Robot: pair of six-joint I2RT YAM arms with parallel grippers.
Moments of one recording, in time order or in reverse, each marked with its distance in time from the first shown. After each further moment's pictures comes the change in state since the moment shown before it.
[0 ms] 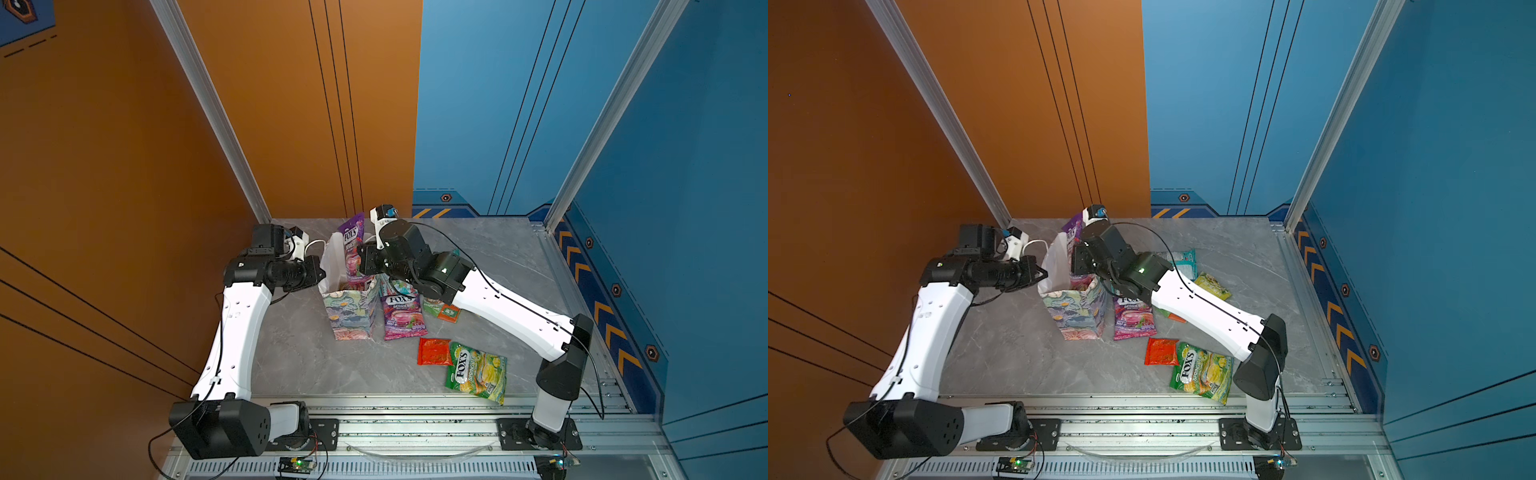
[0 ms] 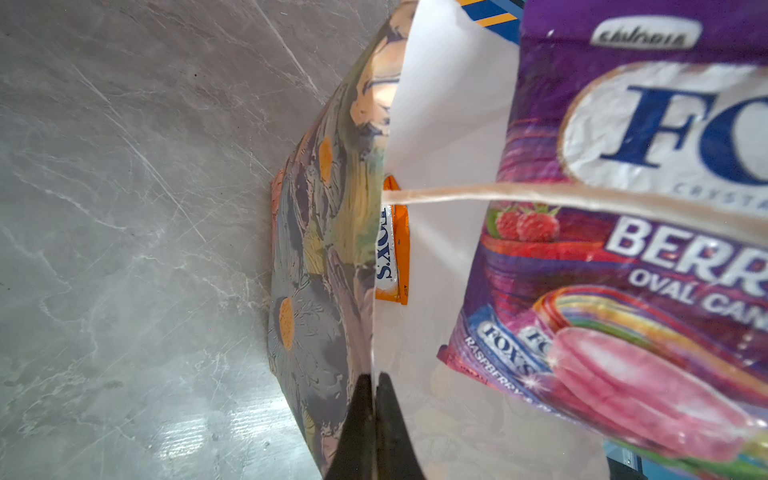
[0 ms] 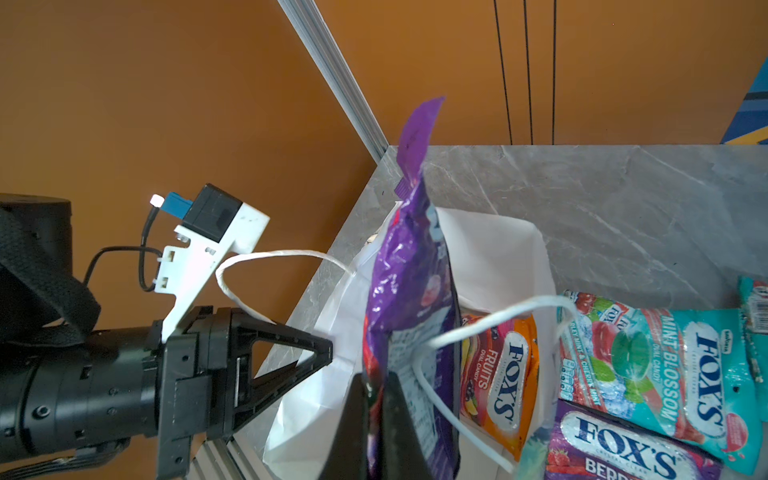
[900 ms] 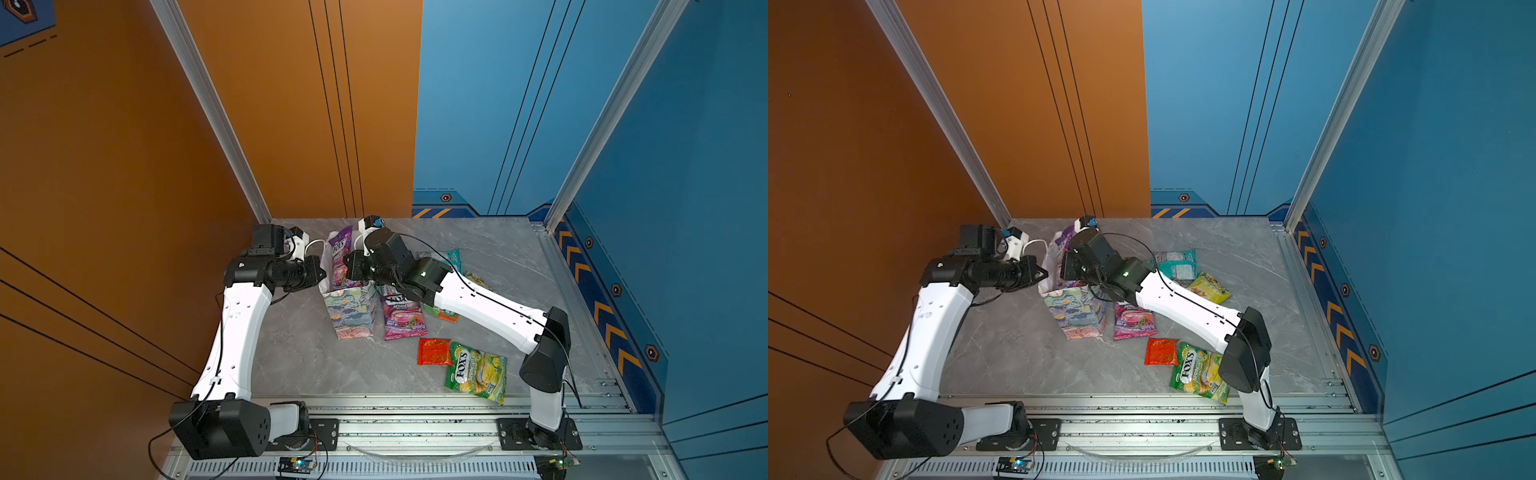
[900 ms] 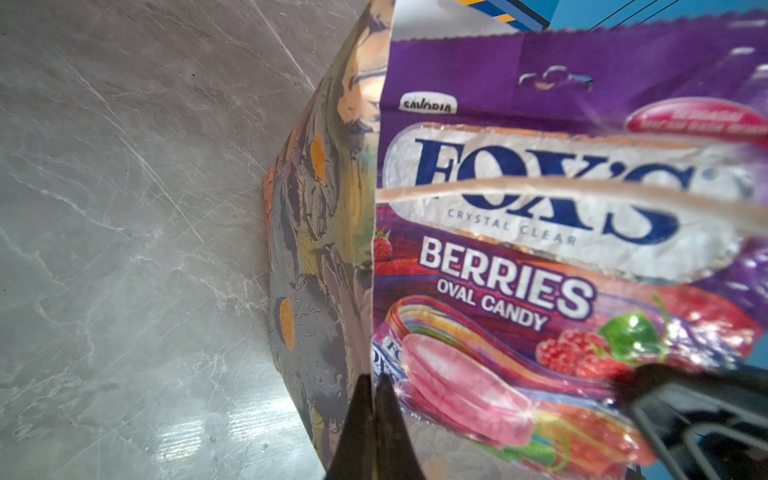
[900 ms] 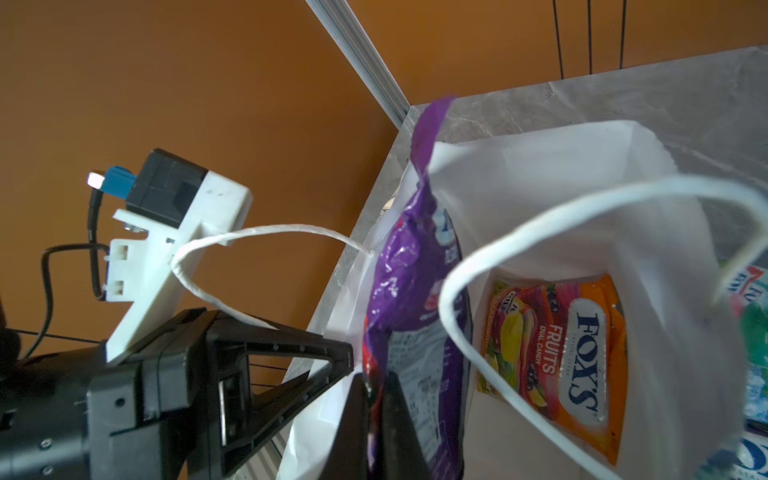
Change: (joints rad) left arm -0.001 -0.002 -0.005 0.006 0.004 -0.003; right arm -0.001 0.104 -0.003 0.093 -0.097 0.128
